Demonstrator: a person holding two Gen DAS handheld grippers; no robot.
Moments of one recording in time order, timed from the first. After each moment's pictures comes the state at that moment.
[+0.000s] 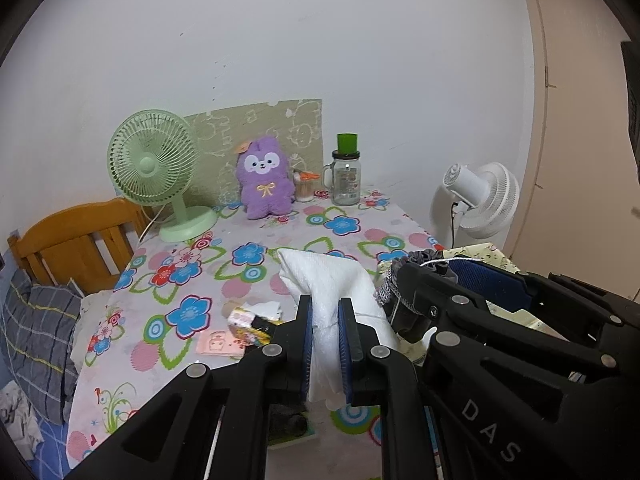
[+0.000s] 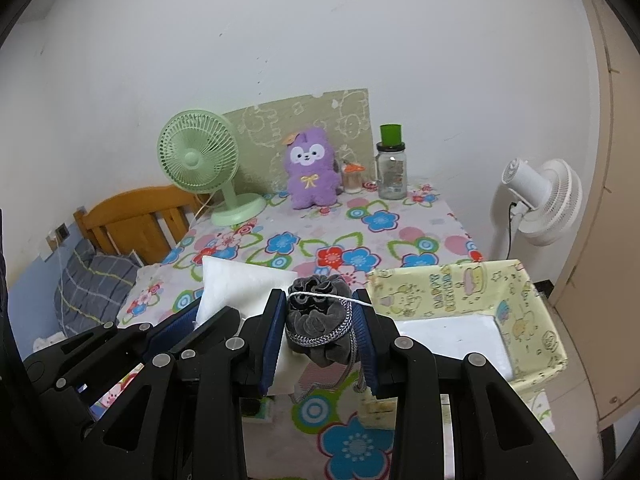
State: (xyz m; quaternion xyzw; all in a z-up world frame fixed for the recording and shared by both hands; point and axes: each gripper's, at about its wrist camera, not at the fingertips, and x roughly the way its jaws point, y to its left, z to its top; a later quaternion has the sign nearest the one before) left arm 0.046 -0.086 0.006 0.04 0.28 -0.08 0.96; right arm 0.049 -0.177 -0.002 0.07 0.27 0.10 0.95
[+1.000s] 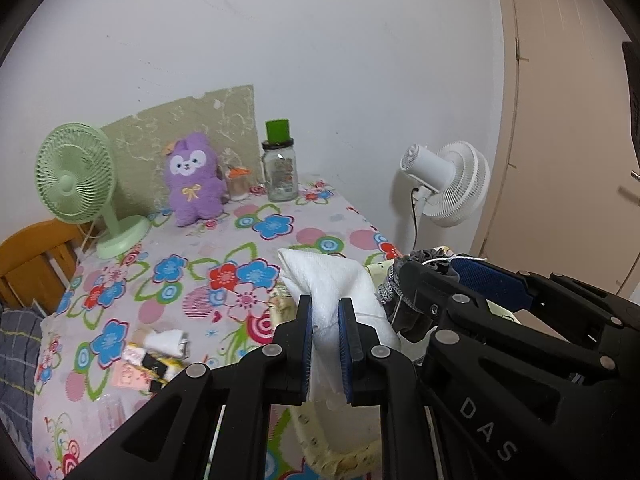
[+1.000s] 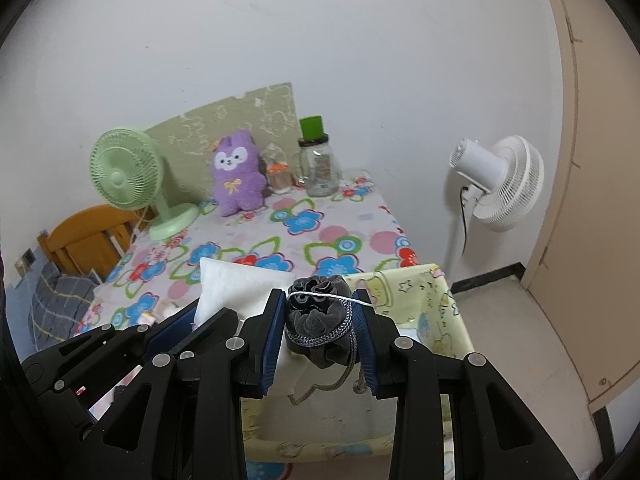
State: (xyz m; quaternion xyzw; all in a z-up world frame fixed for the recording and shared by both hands) left arm 0.105 -0.190 -0.020 0.06 0.31 -0.14 0.94; right arm 0.096 -0.279 -0.029 0.09 0.29 0.04 0.95
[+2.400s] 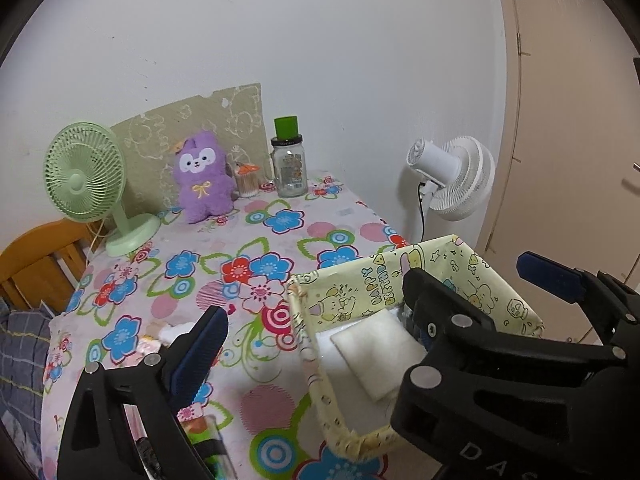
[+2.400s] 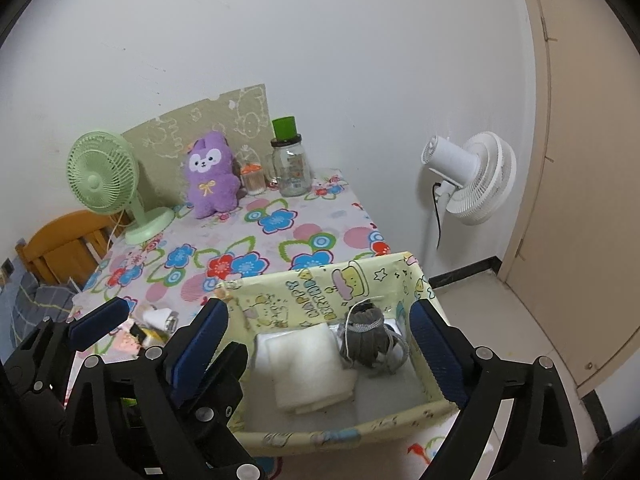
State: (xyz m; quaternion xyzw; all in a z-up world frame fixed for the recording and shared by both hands) left arm 0.089 -0.171 -0.016 0.07 0.30 -0.13 0.94; right arm 0.082 -0.274 -0.033 0.09 0.28 -0.01 0.95
